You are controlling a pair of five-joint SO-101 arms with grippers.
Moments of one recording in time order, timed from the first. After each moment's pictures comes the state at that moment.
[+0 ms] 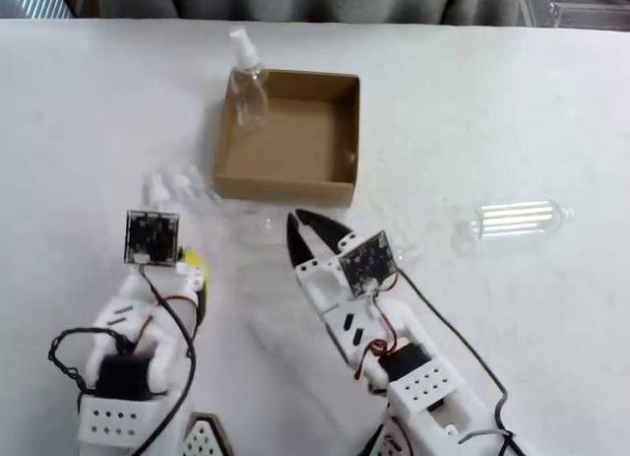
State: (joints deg) left arm -2.0 -94.3 89.8 53.8 2.0; right arm -31.9 -56.6 94.5 -21.3 4.2
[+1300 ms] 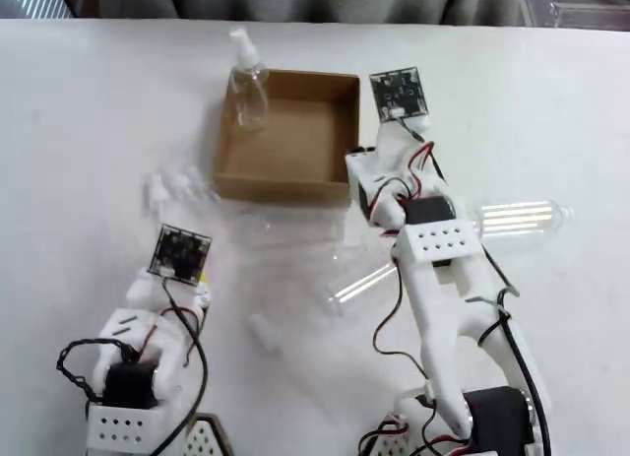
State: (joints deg) left arm -2.4 -103.7 97.1 56.9 -11.2; right arm -12.3 -18.2 37.5 29.9 4.2
